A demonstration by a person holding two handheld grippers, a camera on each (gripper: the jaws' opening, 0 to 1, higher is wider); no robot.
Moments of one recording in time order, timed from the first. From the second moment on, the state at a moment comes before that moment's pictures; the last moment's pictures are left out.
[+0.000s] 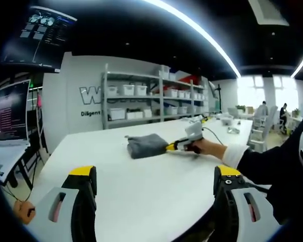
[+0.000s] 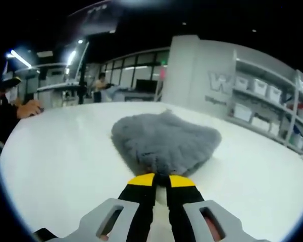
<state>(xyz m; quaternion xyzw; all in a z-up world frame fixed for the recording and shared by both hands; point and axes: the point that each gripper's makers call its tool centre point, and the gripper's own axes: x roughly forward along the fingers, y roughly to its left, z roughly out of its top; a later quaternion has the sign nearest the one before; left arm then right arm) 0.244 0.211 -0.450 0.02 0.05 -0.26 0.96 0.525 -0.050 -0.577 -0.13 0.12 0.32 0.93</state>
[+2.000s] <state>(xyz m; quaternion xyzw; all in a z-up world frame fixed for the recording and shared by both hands) 0.251 0.214 -0.456 0.02 0.05 -0.25 0.97 0.486 -0.032 -0.571 -0.08 0.12 0.38 0.91</state>
